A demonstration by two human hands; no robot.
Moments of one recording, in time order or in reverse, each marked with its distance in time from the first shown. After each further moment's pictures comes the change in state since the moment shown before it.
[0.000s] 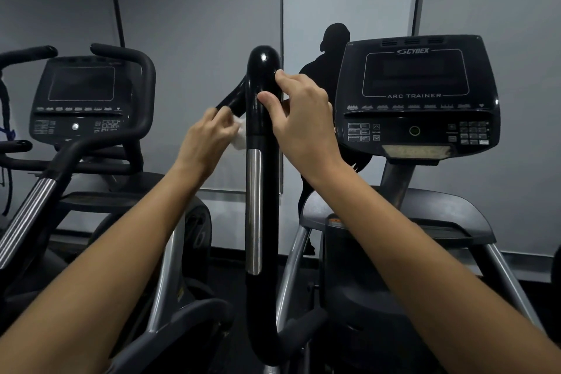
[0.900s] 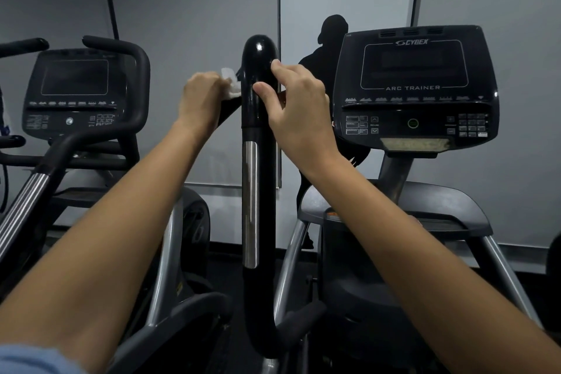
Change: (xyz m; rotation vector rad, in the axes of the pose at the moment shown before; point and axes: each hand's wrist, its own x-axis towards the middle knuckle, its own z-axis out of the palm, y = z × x) left_hand 0.050 -0.001 -0.028 -0.234 0.028 -0.257; right_hand -0.001 0.003 0.003 0.018 0.028 -0.015
